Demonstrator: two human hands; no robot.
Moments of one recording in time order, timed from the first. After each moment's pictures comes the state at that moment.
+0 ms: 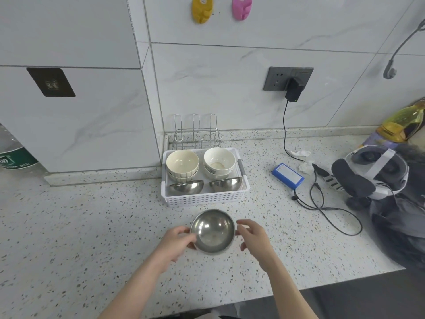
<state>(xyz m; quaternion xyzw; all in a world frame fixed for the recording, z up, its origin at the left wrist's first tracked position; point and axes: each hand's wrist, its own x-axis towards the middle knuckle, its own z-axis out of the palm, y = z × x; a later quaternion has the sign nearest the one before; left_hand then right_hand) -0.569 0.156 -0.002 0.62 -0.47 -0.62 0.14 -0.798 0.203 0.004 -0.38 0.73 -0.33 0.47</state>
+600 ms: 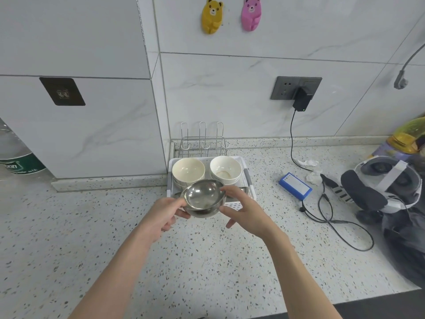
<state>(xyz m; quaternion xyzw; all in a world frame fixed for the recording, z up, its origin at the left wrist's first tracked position) -0.547 0.084 0.062 0.62 -0.45 -0.60 0.23 -0.785 0.132 0.076 -0.61 0.58 -0.30 0.45</state>
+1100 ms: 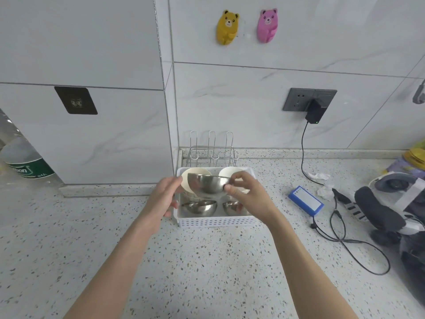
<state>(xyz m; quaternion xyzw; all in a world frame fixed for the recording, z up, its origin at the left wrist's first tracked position) -0.534 0.046 0.087 0.60 -0.46 -0.55 0.36 -0.778 0.068 0.104 -0.59 0.57 -0.38 0.42</state>
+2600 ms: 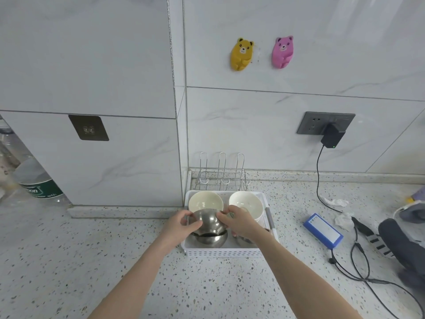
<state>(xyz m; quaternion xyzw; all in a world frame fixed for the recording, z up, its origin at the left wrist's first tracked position) -0.536 -0.003 0.025 0.64 -0.55 -0.48 0.24 -0.758 -0.017 0.026 -0.62 0.64 -0.18 0.42</state>
